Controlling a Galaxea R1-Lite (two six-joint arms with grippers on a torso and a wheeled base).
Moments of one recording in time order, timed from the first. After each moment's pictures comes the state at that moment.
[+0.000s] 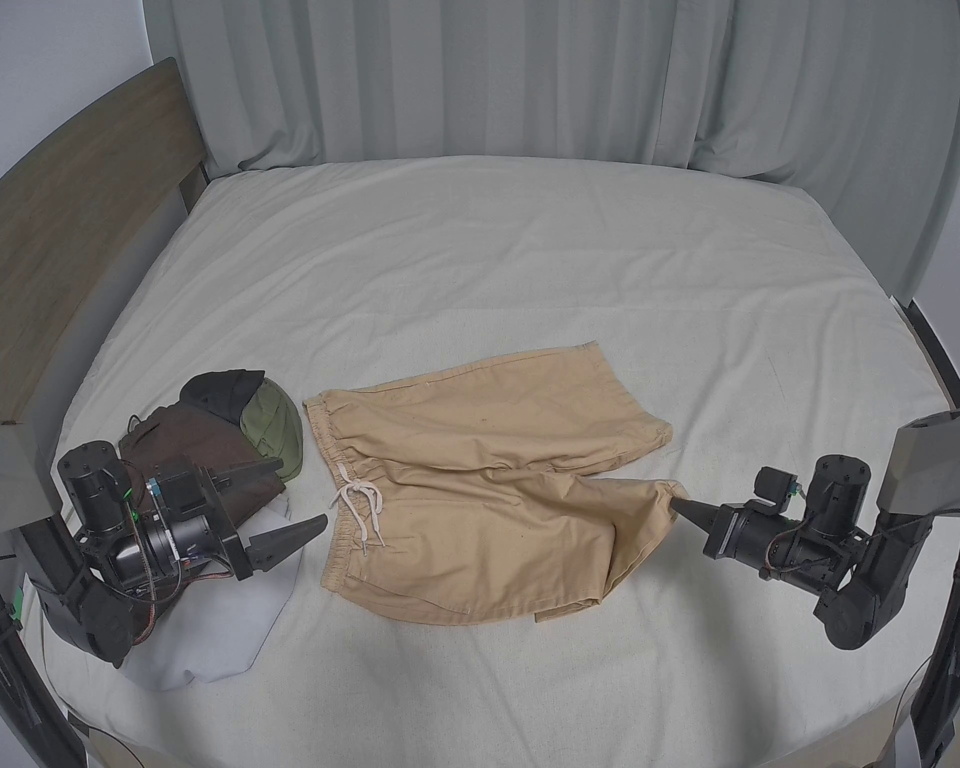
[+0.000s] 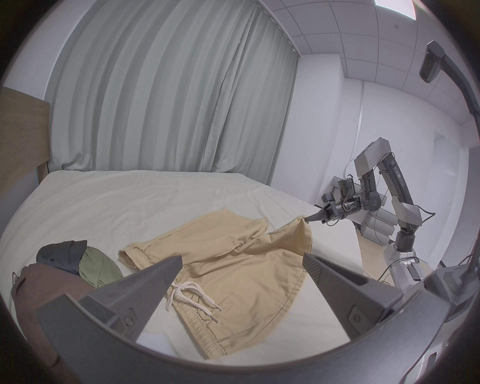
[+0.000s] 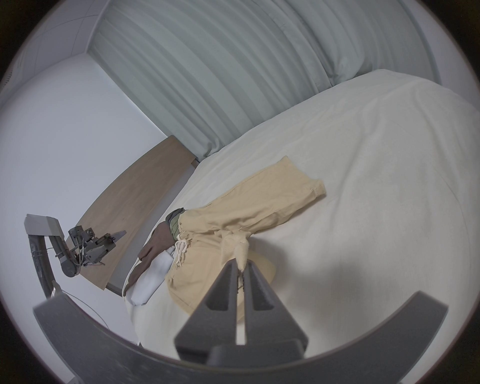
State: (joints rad) left arm -0.02 1.98 -0.30 -1.55 -0.83 0.10; right arm 0.24 2.13 -0.35 -1.54 0.37 0.42
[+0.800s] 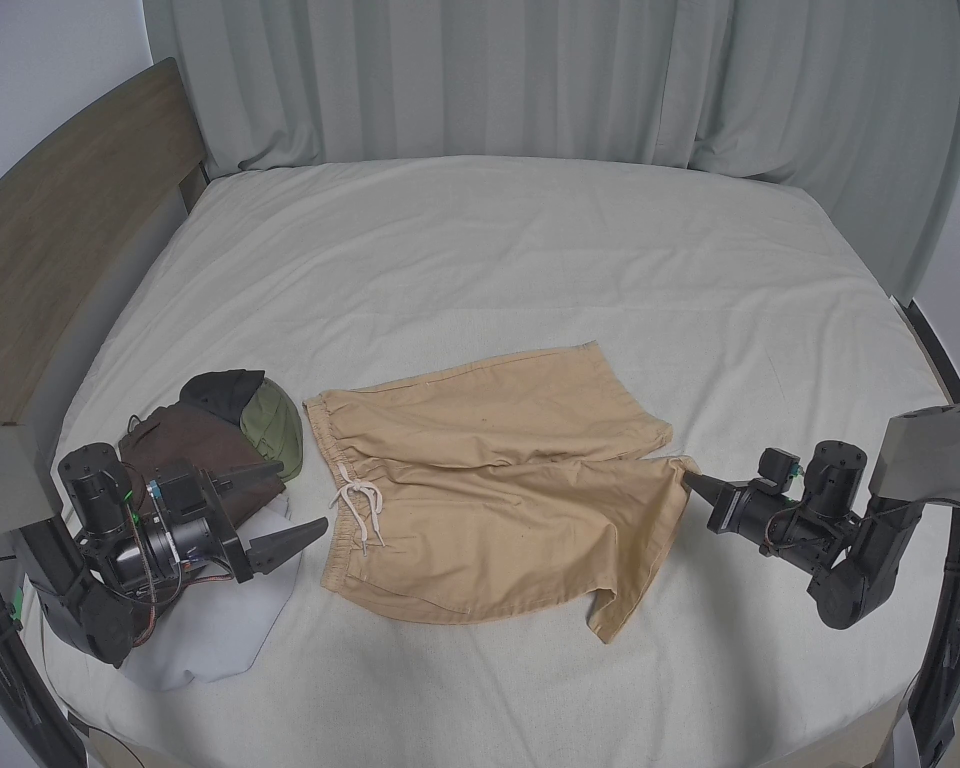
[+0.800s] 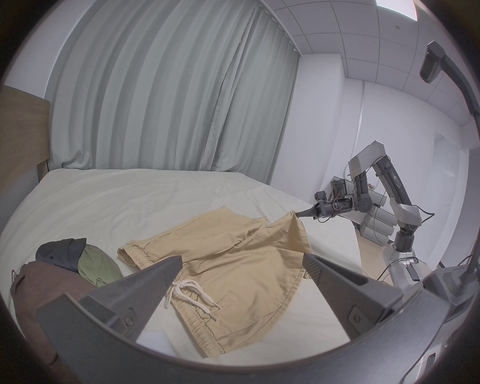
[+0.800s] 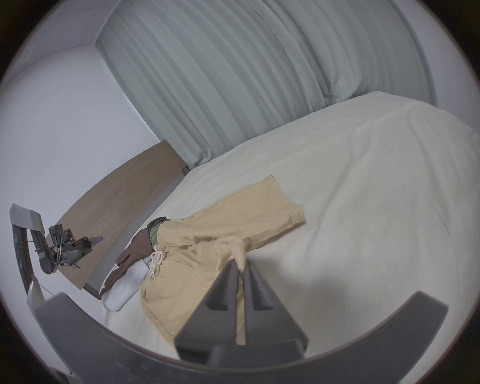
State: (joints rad) left arm -0.02 1.98 -0.30 -1.55 -0.83 0.10; right arm 0.17 2.20 -0.45 -1.54 0.34 0.34
